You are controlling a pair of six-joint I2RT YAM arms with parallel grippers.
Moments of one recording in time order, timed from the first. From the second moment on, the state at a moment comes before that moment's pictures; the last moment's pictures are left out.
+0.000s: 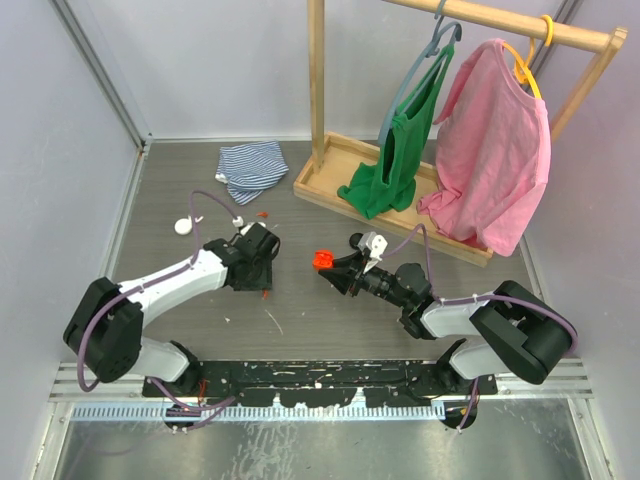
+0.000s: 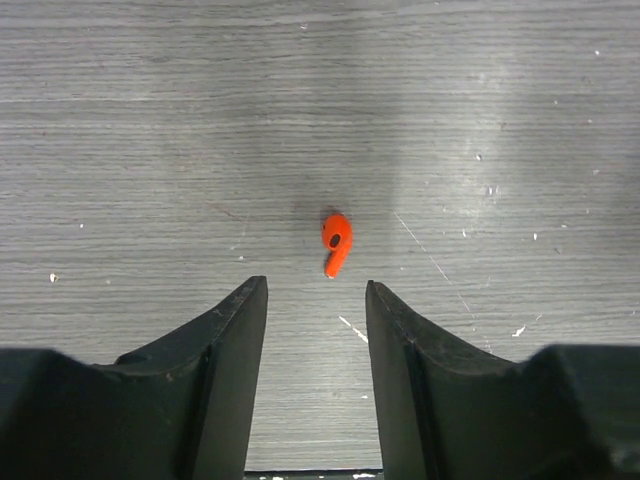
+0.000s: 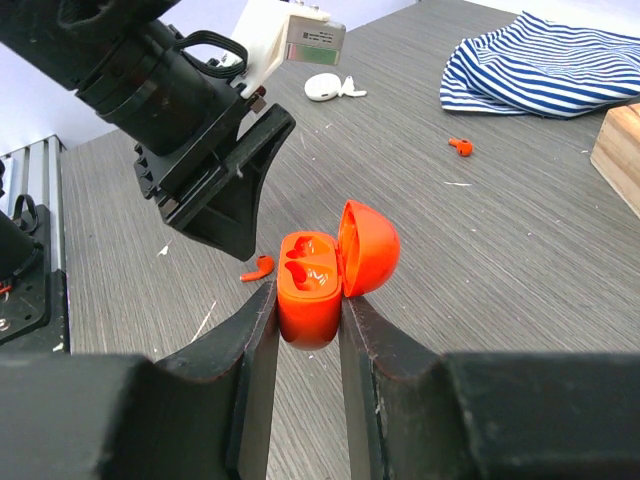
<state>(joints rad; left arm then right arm) -0.70 1.38 0.85 -0.65 -0.25 -0.66 0.73 1.37 0.22 1.24 -0.34 0.20</state>
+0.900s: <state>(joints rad) -0.59 1.59 0.91 -0.61 -0.09 -0.66 0.73 1.37 0.22 1.22 -0.34 0.20</state>
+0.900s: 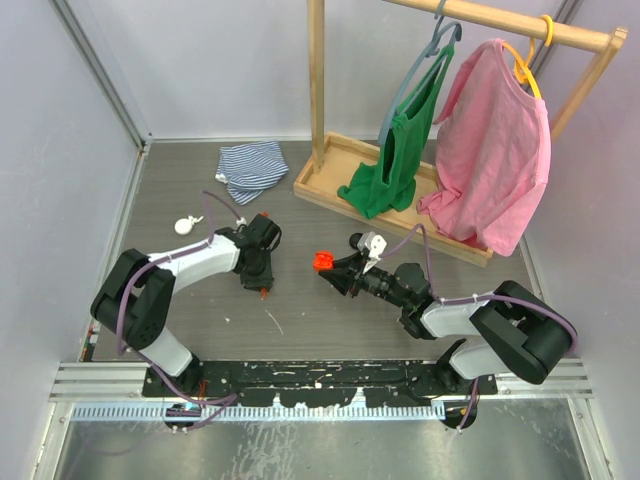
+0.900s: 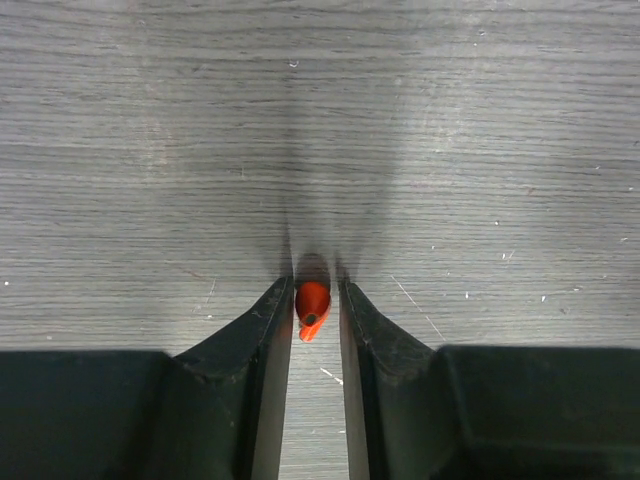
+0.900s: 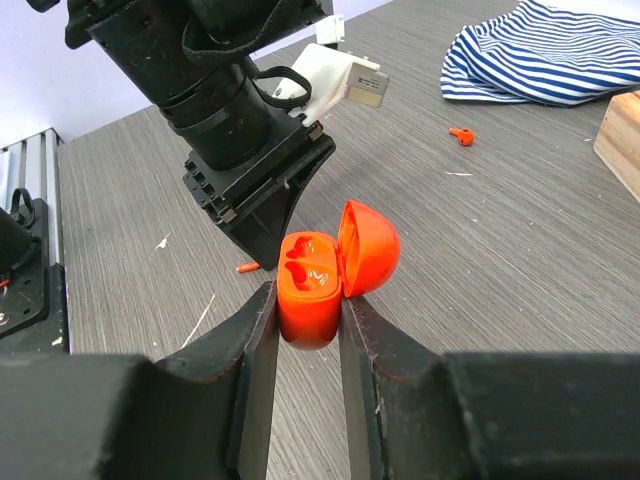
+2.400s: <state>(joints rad) -0.60 0.99 0.68 -0.10 0.10 -0.70 0.75 1.37 0.22 1.30 -0.37 0.20</state>
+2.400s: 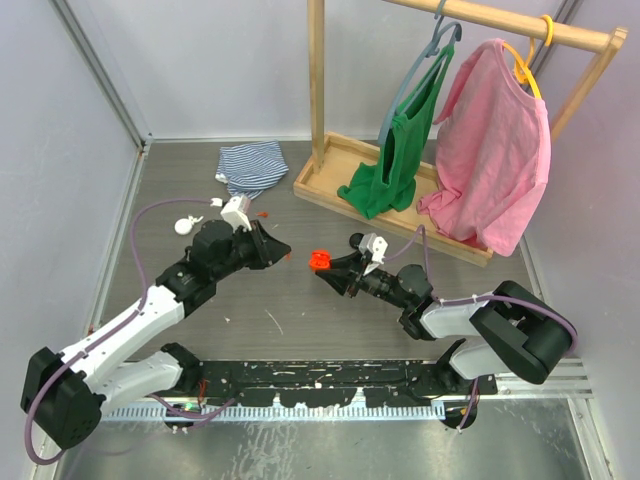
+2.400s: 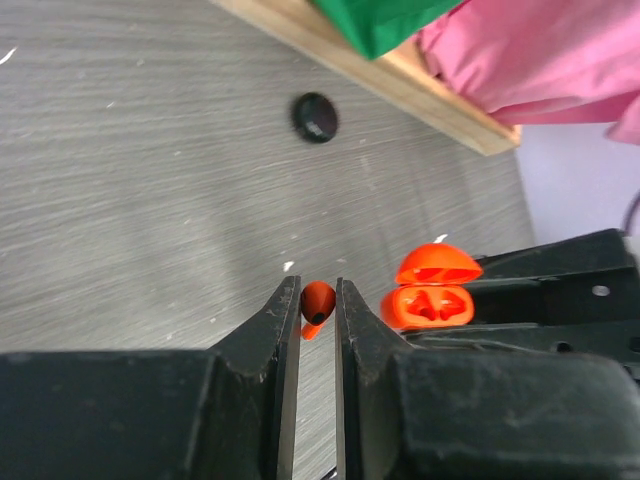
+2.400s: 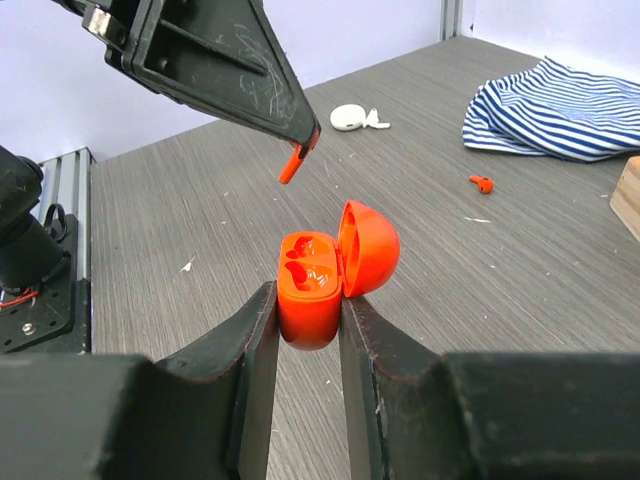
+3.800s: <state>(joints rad) -0.75 1.02 0.62 0.37 0.27 -0.77 0.75 1.27 0.20 1.41 -0.35 0.25</state>
